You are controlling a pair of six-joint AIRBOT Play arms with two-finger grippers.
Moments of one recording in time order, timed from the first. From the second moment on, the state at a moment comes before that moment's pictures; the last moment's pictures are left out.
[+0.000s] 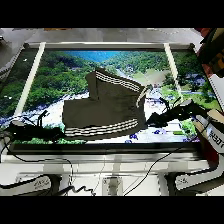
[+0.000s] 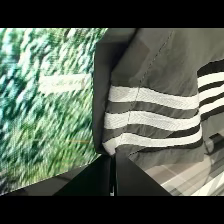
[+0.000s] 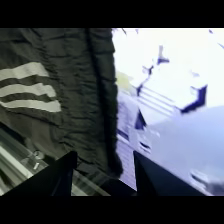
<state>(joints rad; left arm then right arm) 0.46 -1.39 0.61 0.90 -1.15 -0.85 -0.19 -1.64 0.96 -0.82 1.29 1.07</state>
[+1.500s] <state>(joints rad) 0.46 -0.44 1.28 0.53 -0.63 -0.77 0.19 -0.74 1.42 -0.39 1.08 1.14</state>
